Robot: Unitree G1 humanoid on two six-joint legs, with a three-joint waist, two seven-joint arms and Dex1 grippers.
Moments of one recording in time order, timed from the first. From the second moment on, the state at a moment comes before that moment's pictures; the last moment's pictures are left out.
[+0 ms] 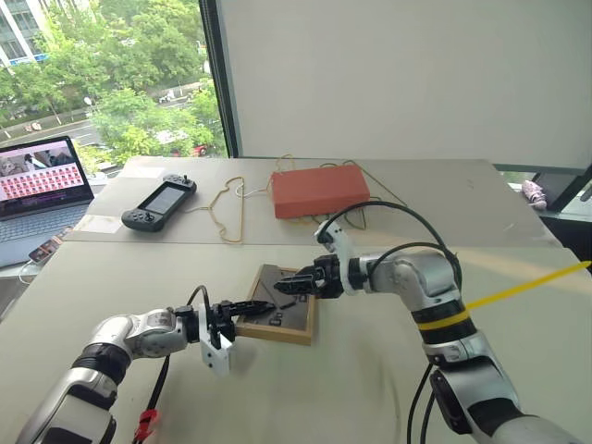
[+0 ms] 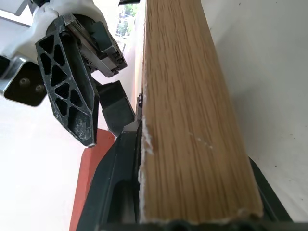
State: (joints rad) left arm -0.56 0.72 -0.37 0.71 0.85 -1.35 0.06; right arm -0.86 -0.25 0.17 0.20 0.53 1.18 0.75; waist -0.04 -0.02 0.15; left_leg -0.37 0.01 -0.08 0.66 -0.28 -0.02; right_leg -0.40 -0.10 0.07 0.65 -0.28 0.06
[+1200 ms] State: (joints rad) left arm -0.56 0.72 -0.42 0.68 0.82 -1.33 0.08; right arm -0.75 -0.47 0.05 0.00 0.62 1.24 0.76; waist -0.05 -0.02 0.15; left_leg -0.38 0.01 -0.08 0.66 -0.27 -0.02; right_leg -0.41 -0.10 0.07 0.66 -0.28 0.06
